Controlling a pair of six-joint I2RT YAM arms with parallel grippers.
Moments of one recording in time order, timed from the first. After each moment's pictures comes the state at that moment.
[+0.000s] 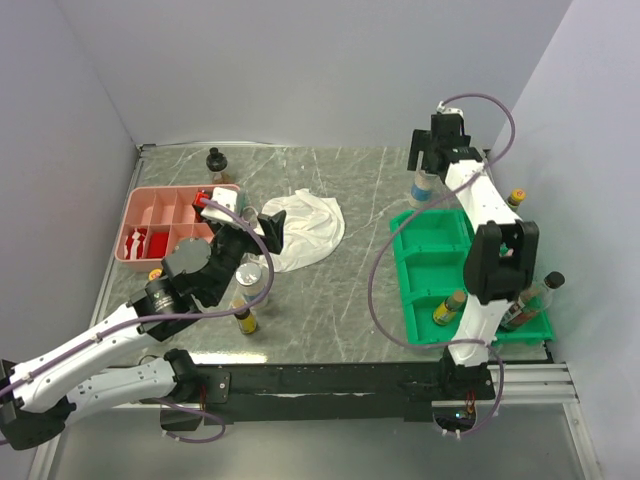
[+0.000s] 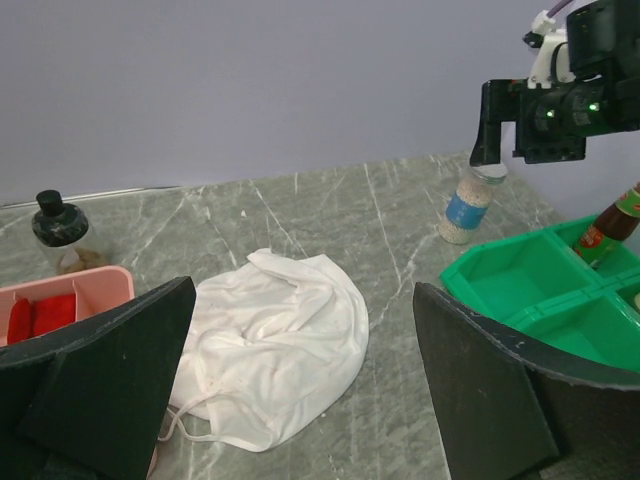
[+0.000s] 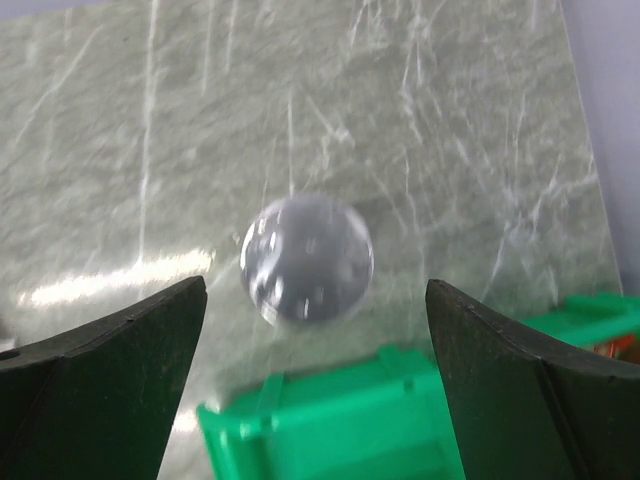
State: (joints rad) left arm -0.98 0.83 0.91 0.01 -0.63 -0.09; right arm 0.08 1.85 1.64 -0.47 0.27 0.14
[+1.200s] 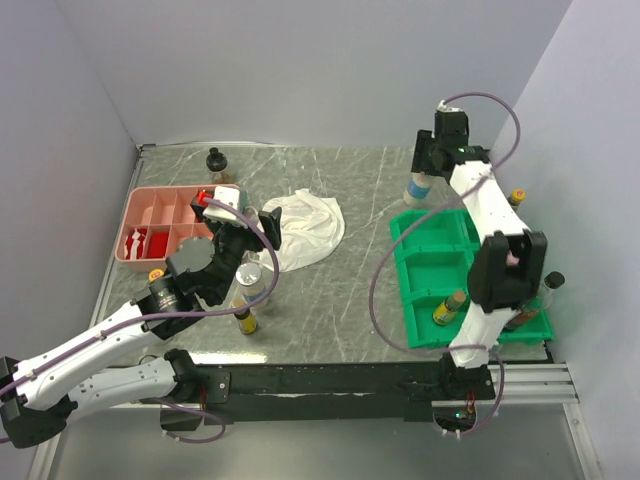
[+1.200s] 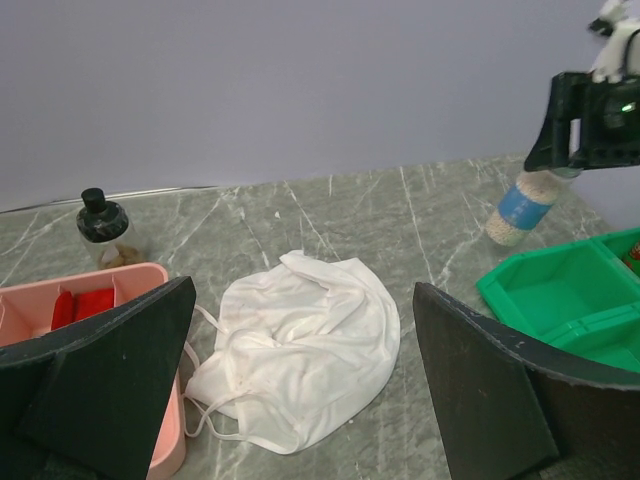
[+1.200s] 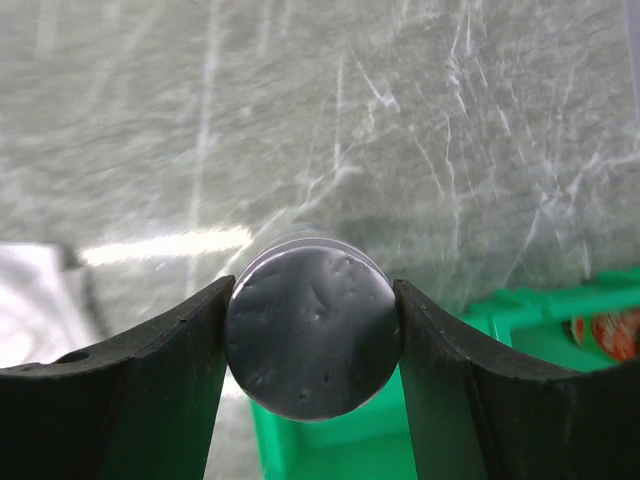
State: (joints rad) left arm -0.98 0.84 0.90 0.04 -0.71 -0.04; right arm 0.08 1.85 1.69 -0.56 0.17 0.16
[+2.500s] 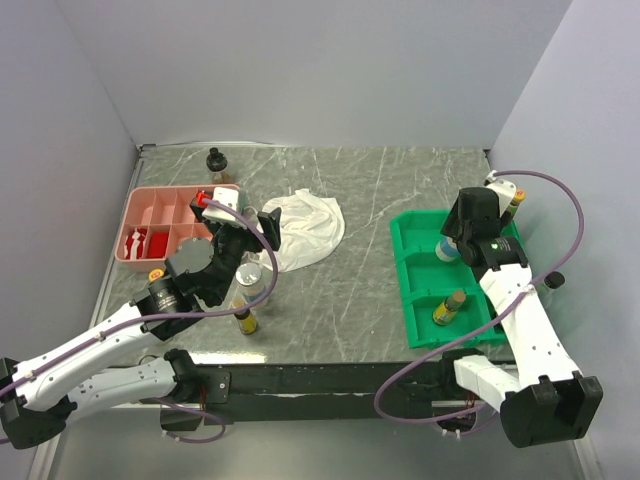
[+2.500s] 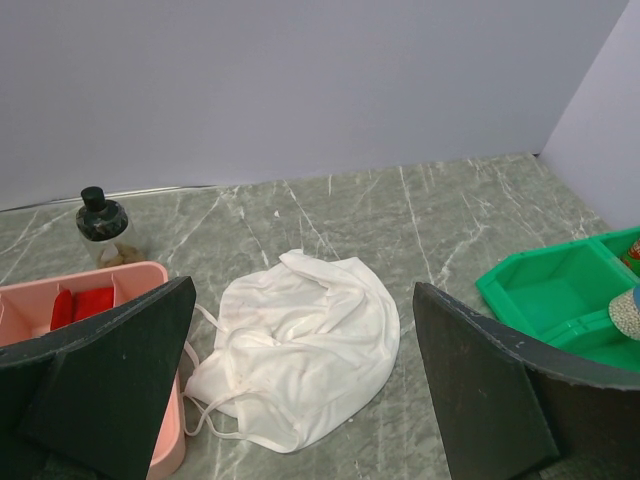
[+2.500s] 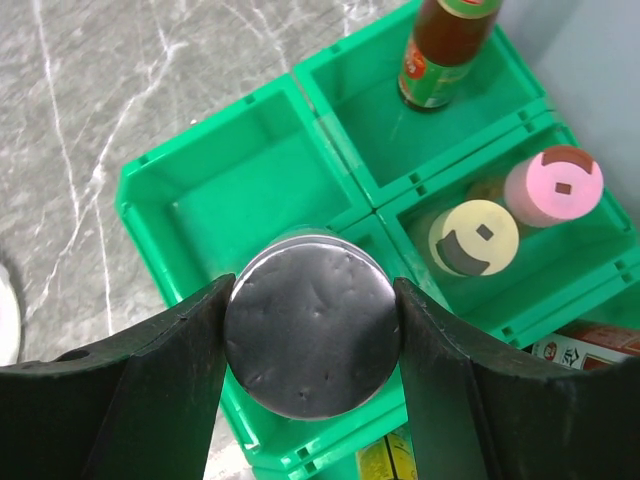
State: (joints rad) left arm -0.98 0.83 0.90 0.04 -0.70 -0.04; right arm 0.11 1.02 0.99 -0.64 0.48 0.40
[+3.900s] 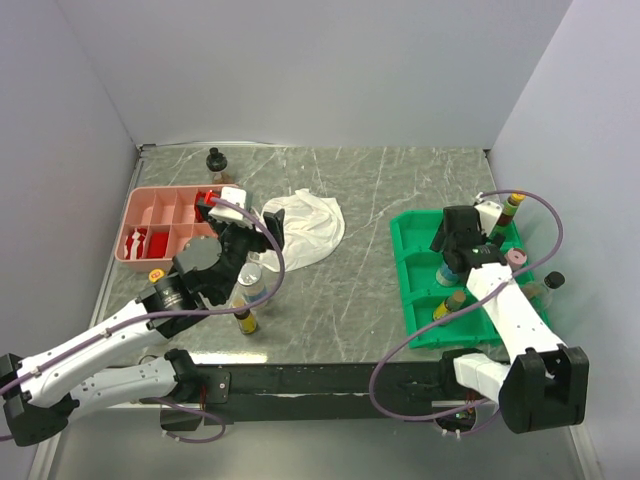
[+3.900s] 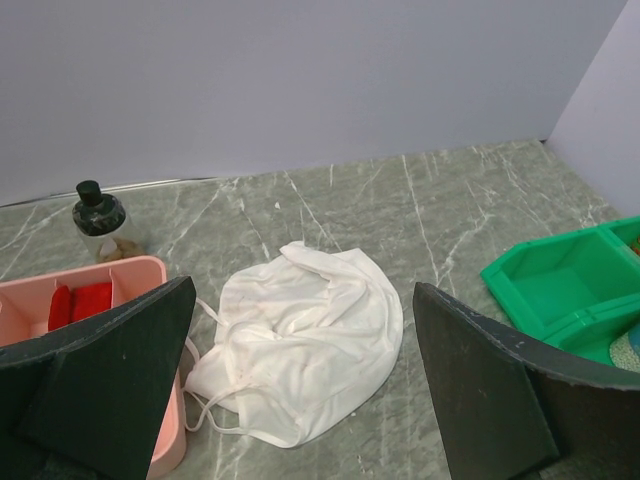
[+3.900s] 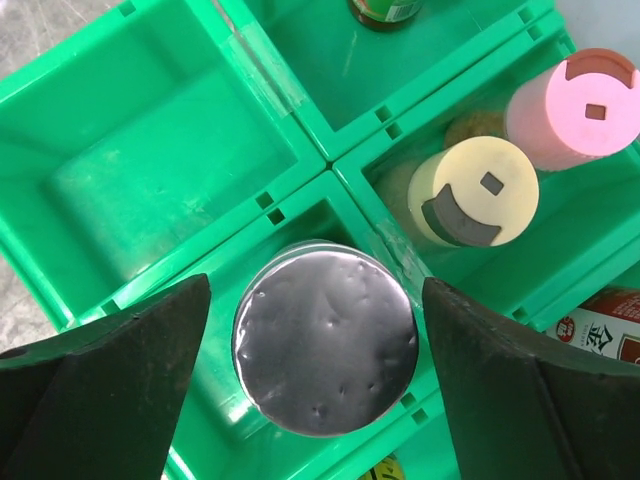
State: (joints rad) left arm -0.98 0.86 0.90 0.04 -0.70 -0.04; right arm 0.10 1.10 0.78 -0.52 0.56 0.46
